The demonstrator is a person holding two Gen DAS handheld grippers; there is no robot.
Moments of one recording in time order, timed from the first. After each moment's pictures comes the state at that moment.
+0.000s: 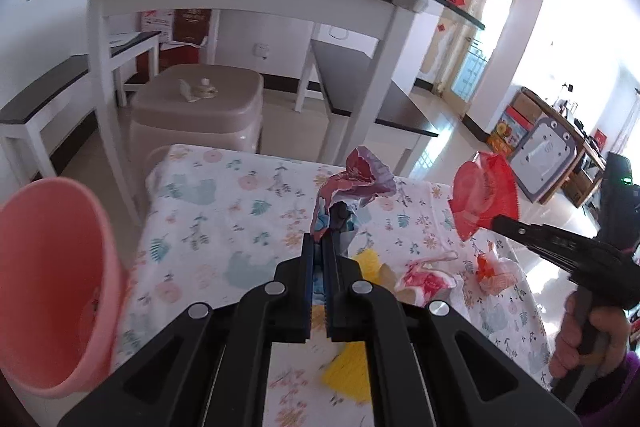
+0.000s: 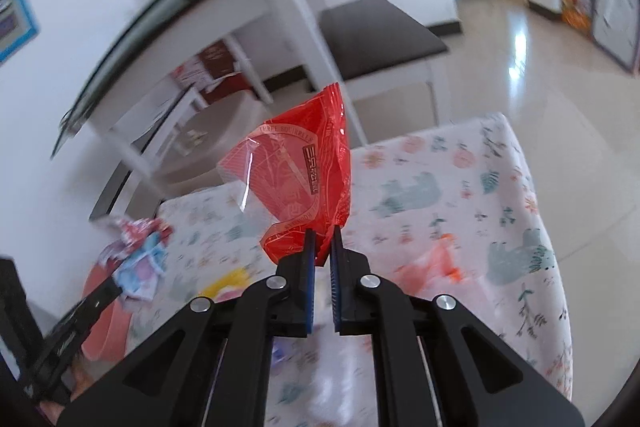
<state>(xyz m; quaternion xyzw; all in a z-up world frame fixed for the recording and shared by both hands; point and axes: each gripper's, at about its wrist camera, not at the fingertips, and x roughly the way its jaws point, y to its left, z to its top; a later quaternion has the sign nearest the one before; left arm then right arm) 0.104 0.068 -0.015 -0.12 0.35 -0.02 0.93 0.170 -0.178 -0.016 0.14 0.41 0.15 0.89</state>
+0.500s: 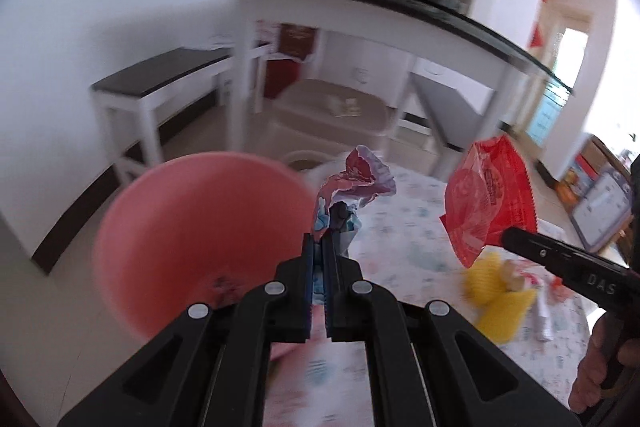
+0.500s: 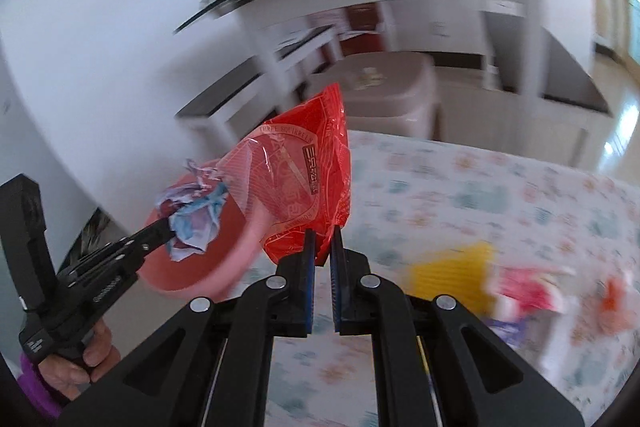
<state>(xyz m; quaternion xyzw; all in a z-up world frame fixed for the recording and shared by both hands) 0.011 0.192 -0.010 -0.15 0.32 0.15 0.92 0.118 0.020 0.004 0.00 0.41 0.36 0.84</state>
